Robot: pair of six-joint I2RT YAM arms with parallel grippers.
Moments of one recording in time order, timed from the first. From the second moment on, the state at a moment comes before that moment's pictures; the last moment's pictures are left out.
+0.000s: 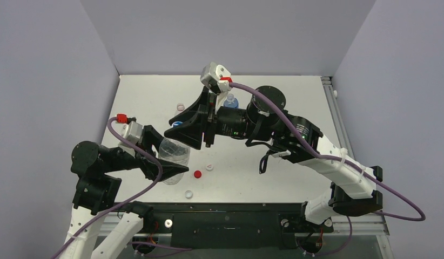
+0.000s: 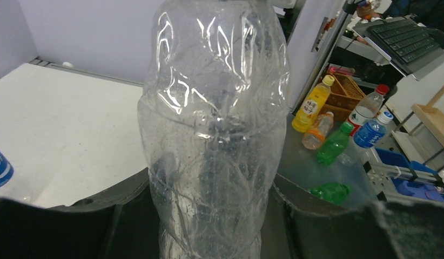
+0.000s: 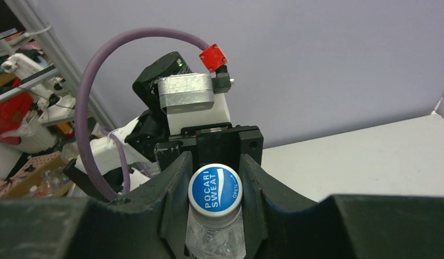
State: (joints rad) left arm -0.33 0.61 1.02 -0.11 1.10 -0.50; right arm 1.25 1.50 2.04 -0.44 -0.19 0.23
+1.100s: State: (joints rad) left arm -0.33 0.57 1.01 -0.35 0.56 0.04; right arm 1.40 1.75 2.29 -0.61 0.59 0.29
